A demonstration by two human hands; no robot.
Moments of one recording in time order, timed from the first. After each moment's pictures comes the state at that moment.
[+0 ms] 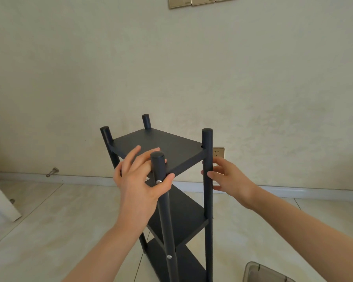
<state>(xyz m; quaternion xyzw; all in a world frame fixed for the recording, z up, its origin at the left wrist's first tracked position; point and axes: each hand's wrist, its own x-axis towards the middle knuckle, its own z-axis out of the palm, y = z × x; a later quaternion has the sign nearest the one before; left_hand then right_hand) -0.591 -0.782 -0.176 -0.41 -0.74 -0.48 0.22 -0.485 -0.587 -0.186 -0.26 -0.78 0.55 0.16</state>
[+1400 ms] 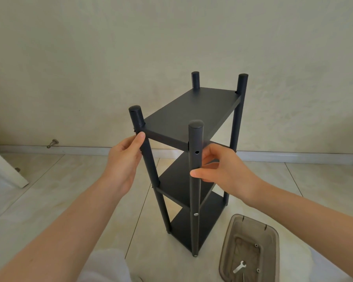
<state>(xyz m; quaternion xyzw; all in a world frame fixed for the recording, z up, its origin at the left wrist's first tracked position) -0.582 -0.784 -0.202 -0.13 -0.66 -0.71 -0.19 -0.408 -0.638 -0.200 -0.21 -0.81 0.52 0.16</state>
